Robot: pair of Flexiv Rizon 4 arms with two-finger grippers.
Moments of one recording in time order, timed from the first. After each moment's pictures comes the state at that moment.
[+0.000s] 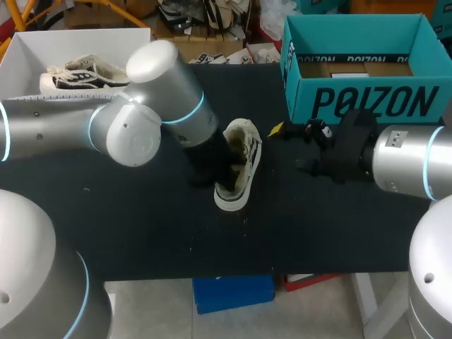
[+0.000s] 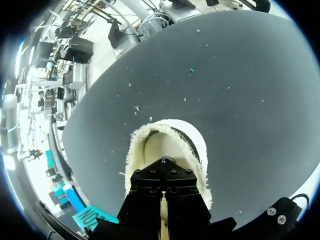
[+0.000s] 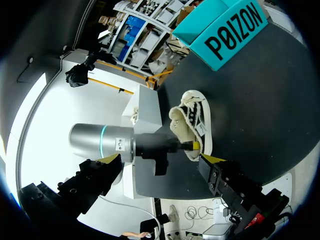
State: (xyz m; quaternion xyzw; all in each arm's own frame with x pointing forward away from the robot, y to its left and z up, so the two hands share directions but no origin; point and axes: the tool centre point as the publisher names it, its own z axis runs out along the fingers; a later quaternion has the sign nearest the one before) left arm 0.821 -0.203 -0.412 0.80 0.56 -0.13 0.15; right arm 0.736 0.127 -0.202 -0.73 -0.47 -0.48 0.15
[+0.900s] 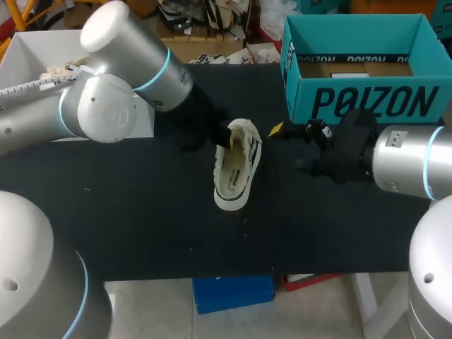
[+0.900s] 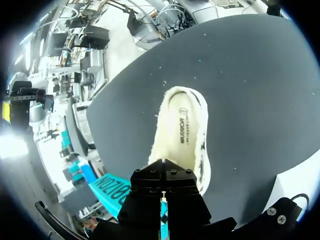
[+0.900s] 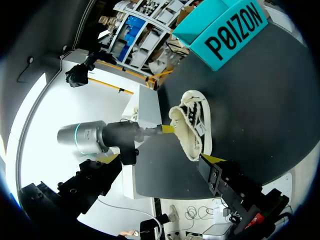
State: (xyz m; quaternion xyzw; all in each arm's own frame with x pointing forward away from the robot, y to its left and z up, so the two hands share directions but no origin) left arm 0.869 -0.193 -0.307 0.75 0.59 -0.15 0.26; right arm 0.736 0.127 -0.202 -0.73 -0.47 -0.48 0.15
